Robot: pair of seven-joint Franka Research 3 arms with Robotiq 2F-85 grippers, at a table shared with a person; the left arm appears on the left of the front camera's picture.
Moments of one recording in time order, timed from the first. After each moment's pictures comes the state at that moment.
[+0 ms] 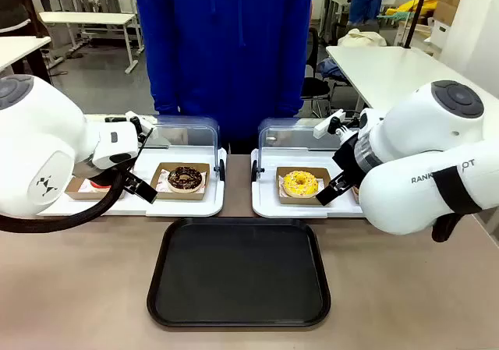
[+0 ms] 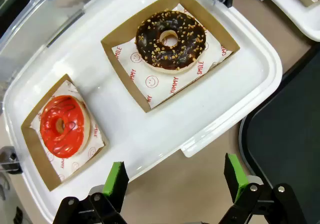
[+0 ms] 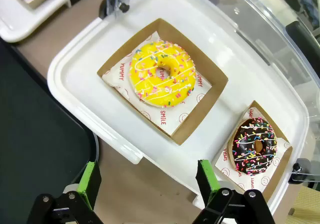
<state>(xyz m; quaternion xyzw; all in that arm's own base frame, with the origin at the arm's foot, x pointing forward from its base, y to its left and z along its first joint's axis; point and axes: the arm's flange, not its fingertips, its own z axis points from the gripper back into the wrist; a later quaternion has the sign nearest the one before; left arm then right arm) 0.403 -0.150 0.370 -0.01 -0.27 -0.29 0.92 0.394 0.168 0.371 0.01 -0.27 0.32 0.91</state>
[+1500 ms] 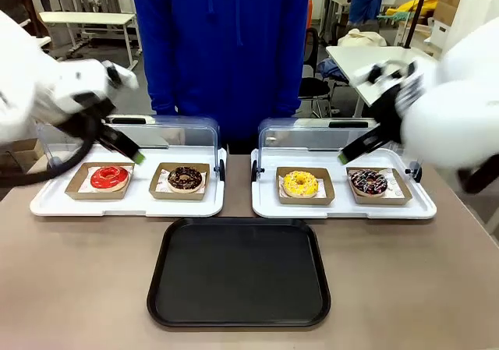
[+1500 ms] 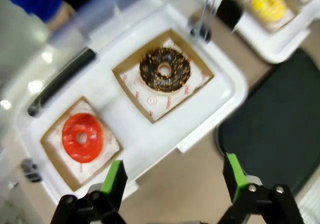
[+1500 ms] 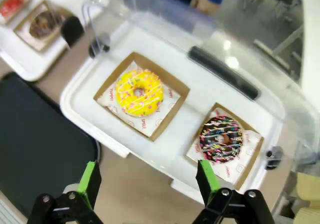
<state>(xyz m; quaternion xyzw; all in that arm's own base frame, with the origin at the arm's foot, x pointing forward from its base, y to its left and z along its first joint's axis) 0.421 -0.114 0.471 -0.10 -0.26 -0.32 0.91 0.394 0.112 0.470 0.07 -0.30 0.26 0.91</state>
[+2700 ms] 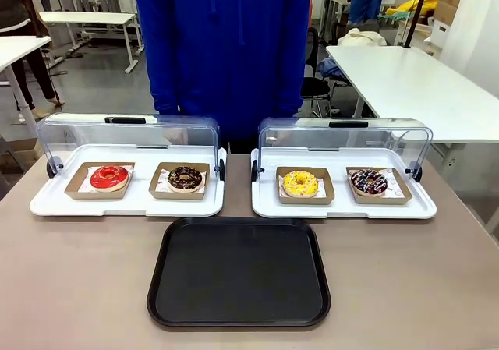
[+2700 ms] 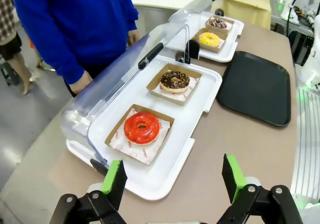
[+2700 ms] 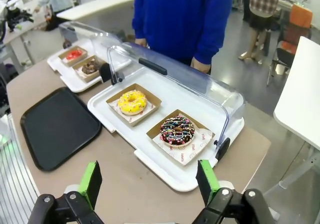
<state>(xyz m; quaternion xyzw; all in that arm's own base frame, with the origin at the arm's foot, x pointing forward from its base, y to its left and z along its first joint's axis) 0.384 0.215 0.486 -0.26 -0.44 -0.45 0.73 0.300 -0.186 0.493 0.25 -0.47 0.30 0.79</state>
